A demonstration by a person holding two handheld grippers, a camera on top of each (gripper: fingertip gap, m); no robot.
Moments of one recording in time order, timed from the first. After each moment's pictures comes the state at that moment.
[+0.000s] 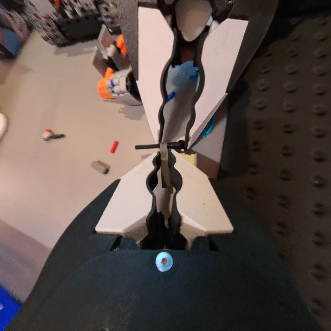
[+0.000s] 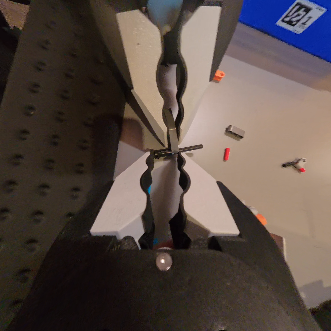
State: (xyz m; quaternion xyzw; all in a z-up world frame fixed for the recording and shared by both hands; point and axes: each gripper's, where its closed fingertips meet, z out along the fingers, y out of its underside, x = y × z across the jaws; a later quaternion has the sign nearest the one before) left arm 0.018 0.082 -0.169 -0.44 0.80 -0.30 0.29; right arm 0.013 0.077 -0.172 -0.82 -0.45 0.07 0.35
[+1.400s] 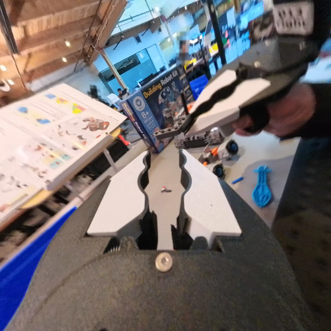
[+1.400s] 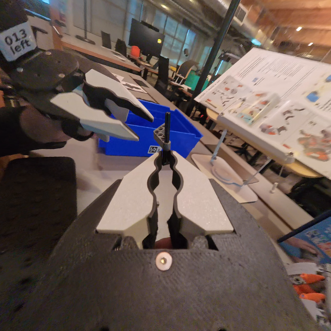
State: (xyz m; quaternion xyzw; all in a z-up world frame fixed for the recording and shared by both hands) left arm 0.003 0.123 -0.004 -0.38 0.61 -0.35 0.60; right arm 0.032 0.107 -0.008 -0.69 -0.24 0.00 0.69
